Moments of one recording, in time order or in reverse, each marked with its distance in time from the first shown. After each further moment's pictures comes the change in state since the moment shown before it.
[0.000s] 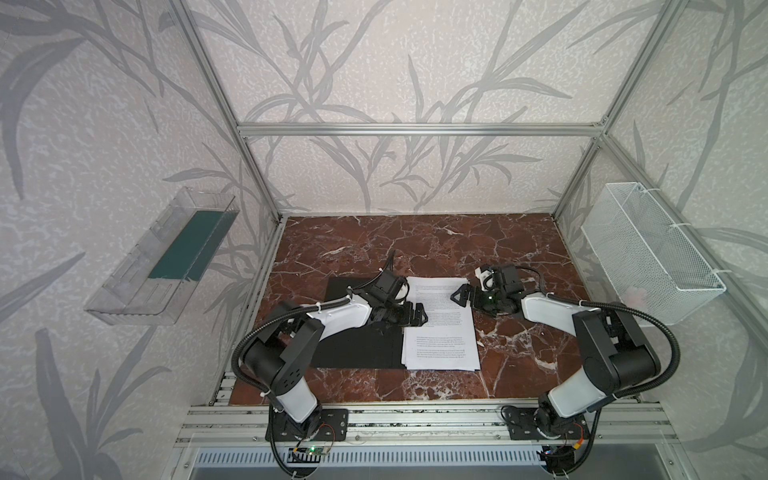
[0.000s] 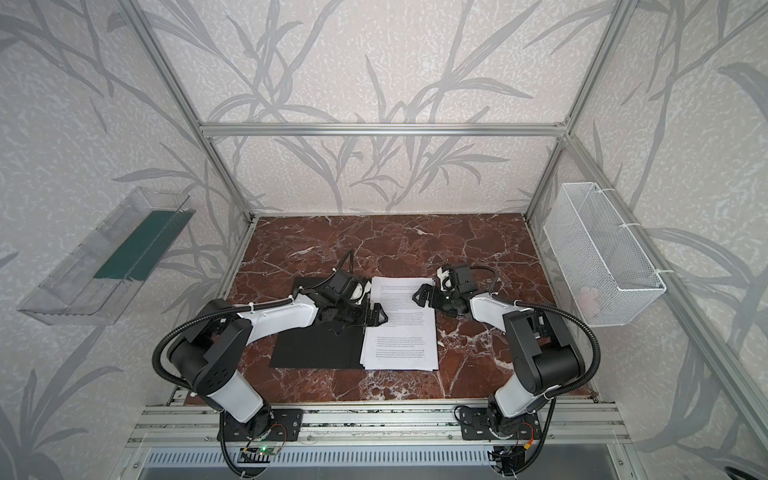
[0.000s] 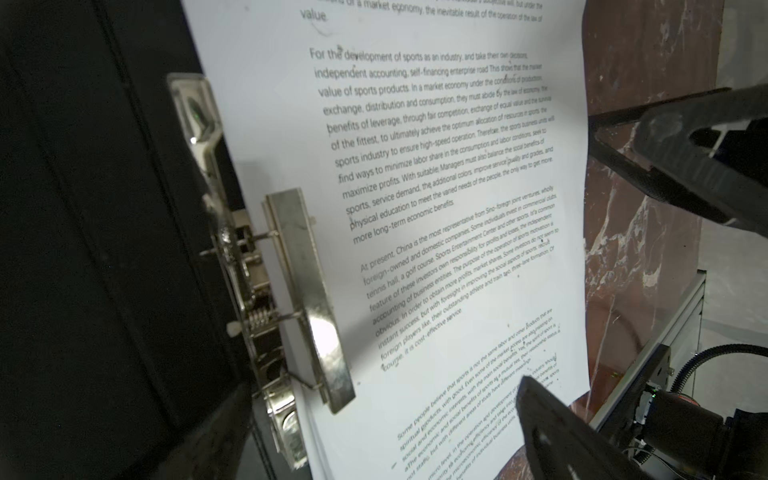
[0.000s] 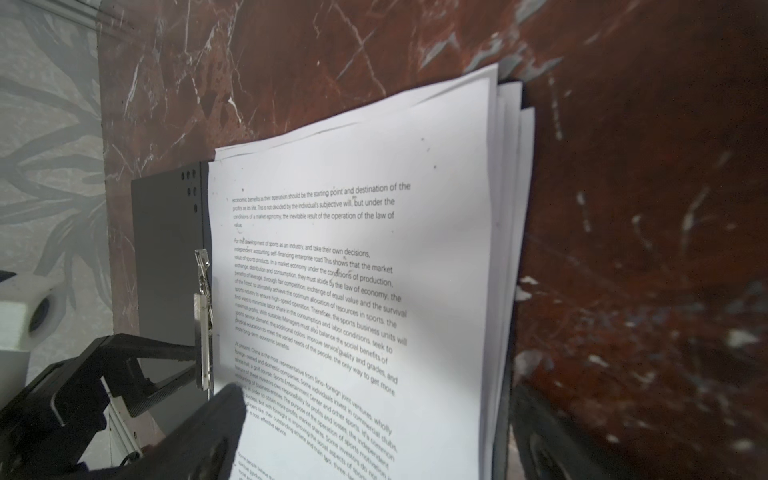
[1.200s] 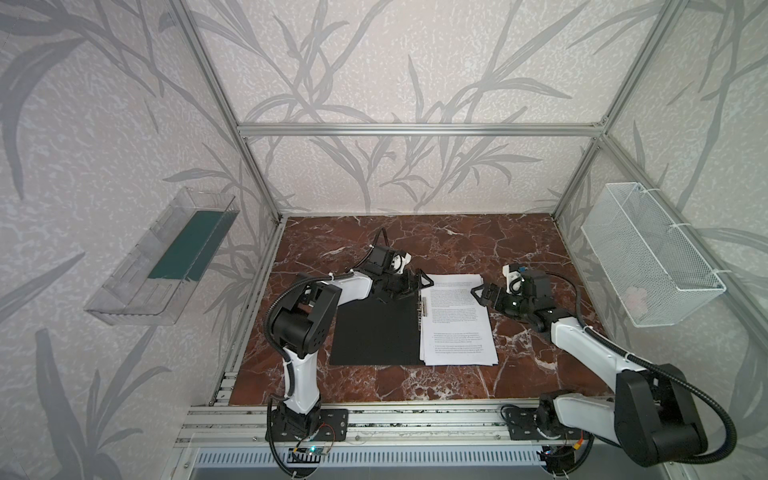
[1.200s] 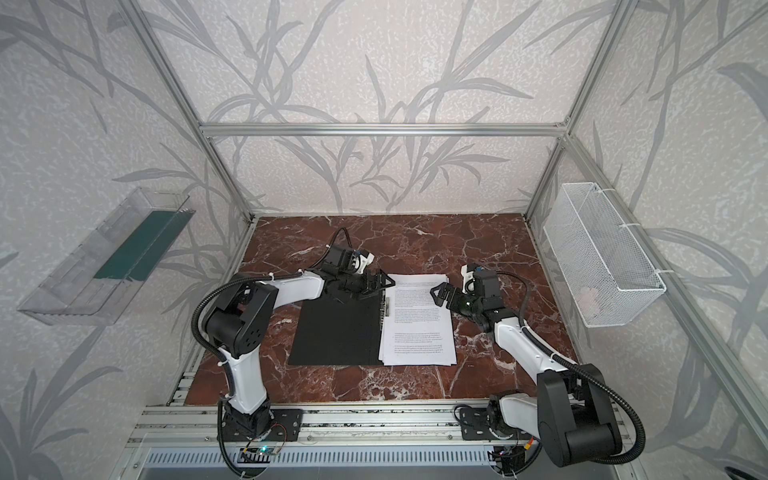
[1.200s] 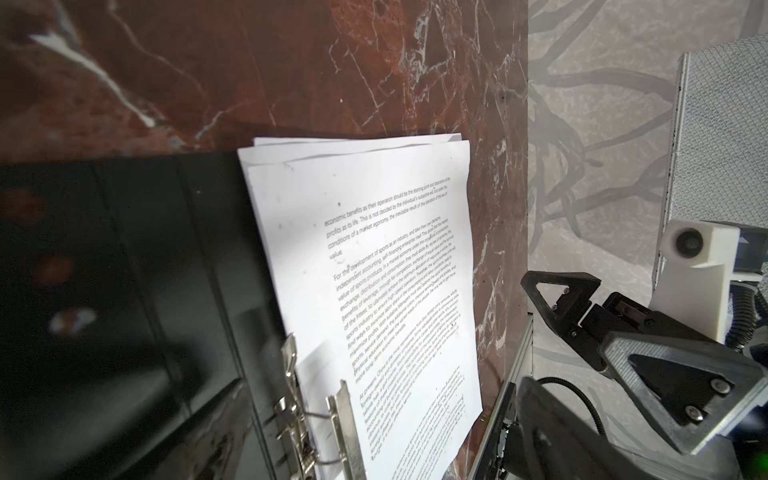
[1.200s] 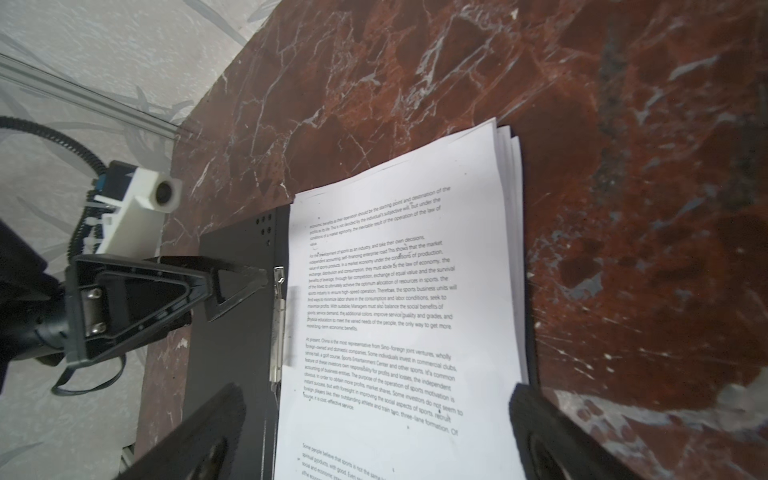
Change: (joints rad) left arm 0.196 0.272 0.249 0.218 0.344 -0.085; right arm -0.092 -0.378 -0.172 0.010 0.037 0.014
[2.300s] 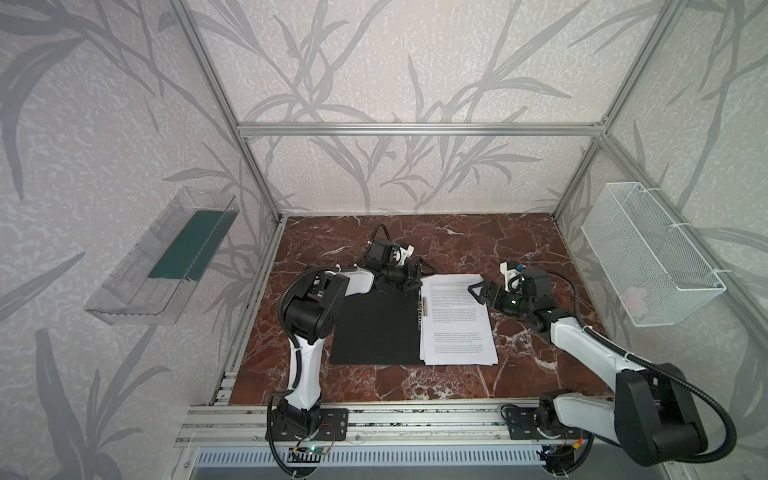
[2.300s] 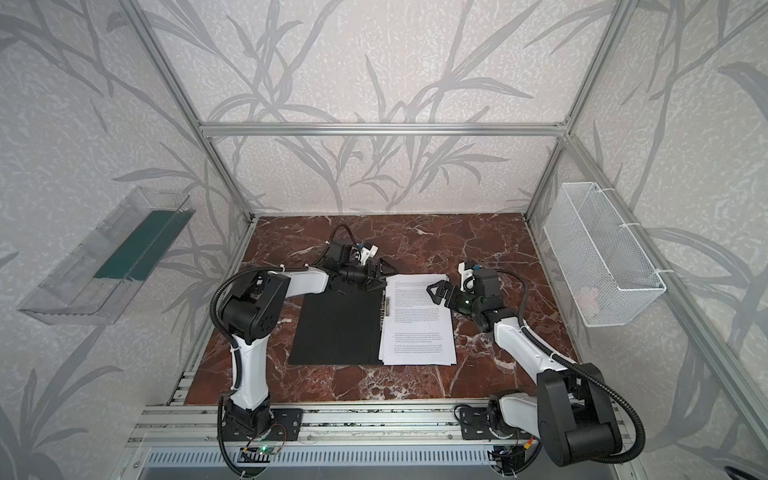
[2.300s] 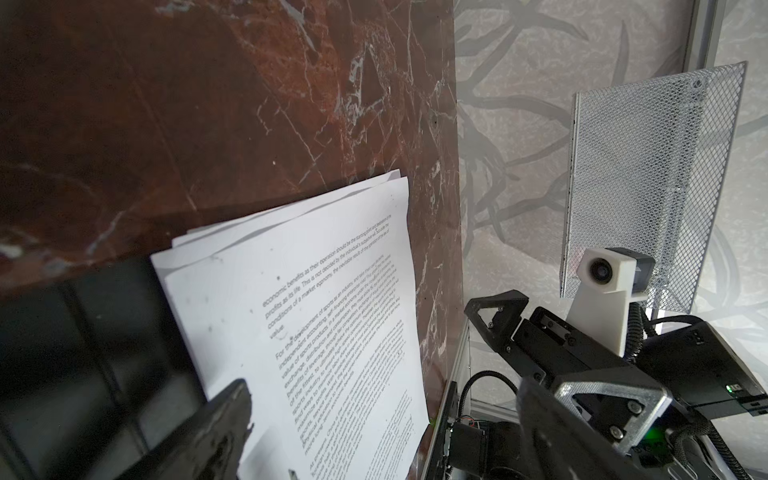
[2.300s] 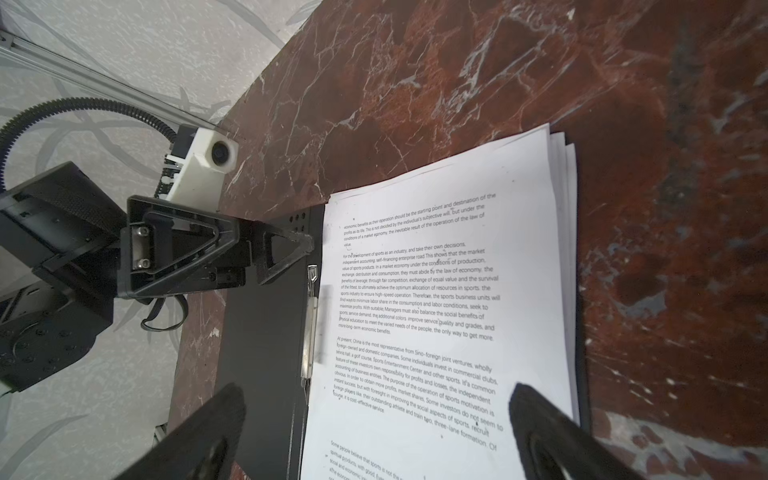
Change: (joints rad) left arm 0.032 0.124 0.067 0.219 0.179 -0.160; right arm 0.004 0.001 -0.002 0.044 -0.056 0.018
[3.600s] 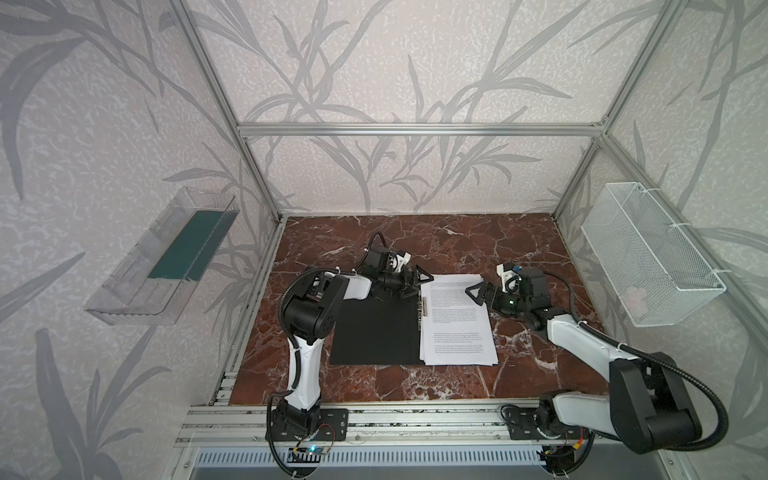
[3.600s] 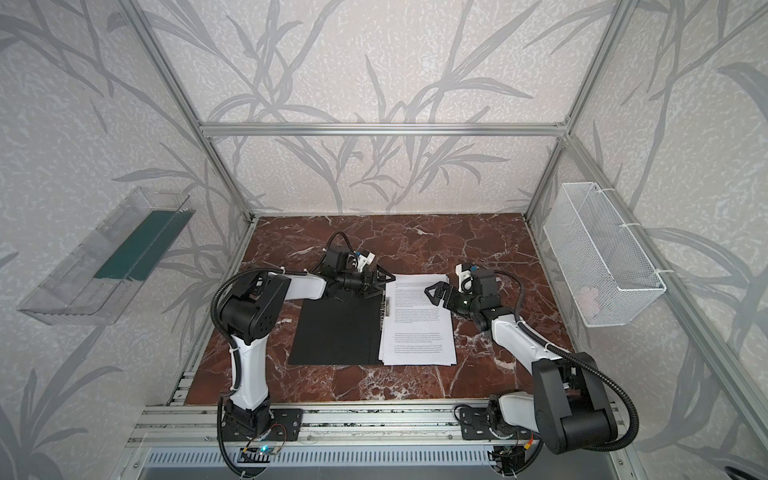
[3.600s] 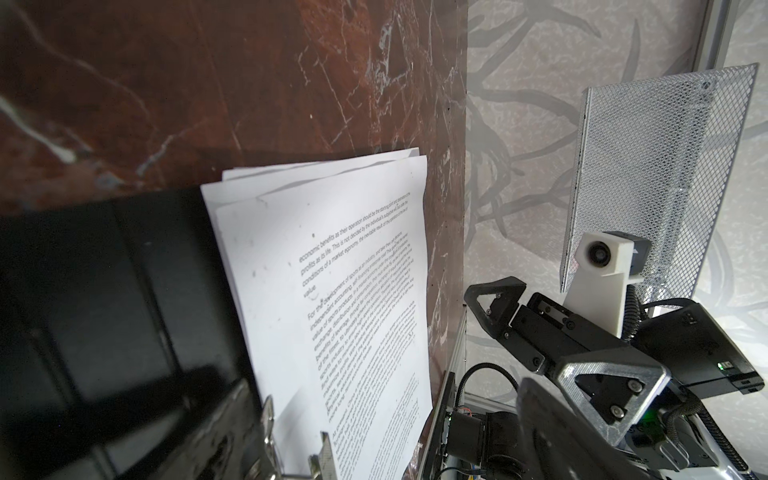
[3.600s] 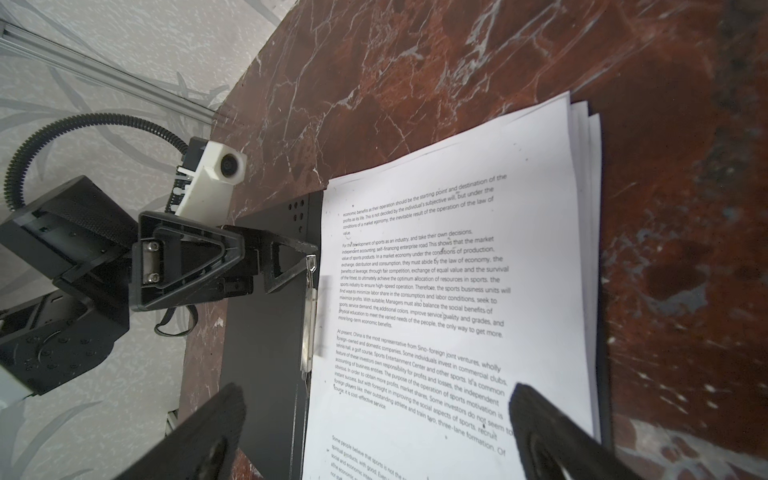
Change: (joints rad) left arm 0.006 -0.009 -0.100 0.080 0.023 -0.035; right arm 0.002 0.058 0.000 0.028 -0.040 0.011
